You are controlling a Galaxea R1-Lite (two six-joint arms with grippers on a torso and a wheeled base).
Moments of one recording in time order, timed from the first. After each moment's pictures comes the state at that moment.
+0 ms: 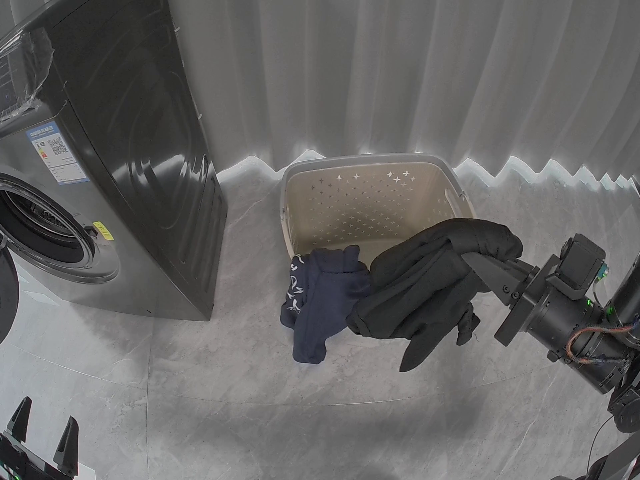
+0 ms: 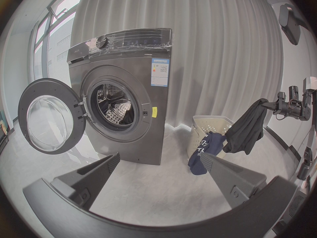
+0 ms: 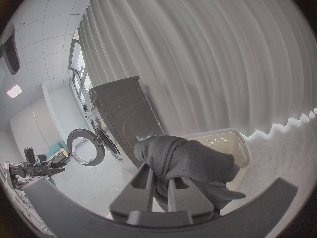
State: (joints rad) left arm -0.01 0.02 -0.02 -0.02 0.04 -0.08; right arm 0.72 1.46 -0.34 -1.28 -0.08 0.13
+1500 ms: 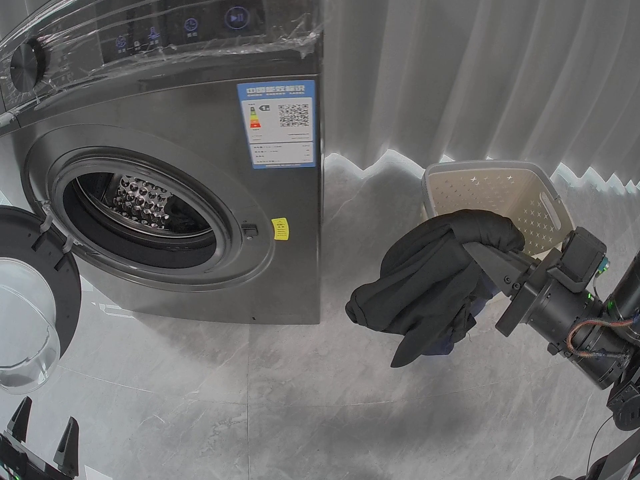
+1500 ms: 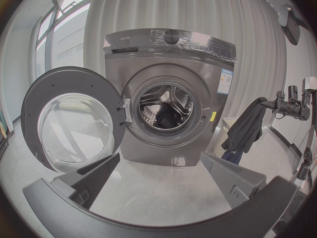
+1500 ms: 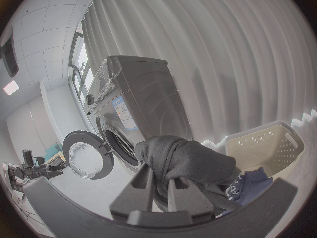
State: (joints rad) left arm -0.01 0.02 -0.02 -0.02 0.04 -0.08; right arm 0.70 1.48 -0.35 -1.31 -0.08 0.13
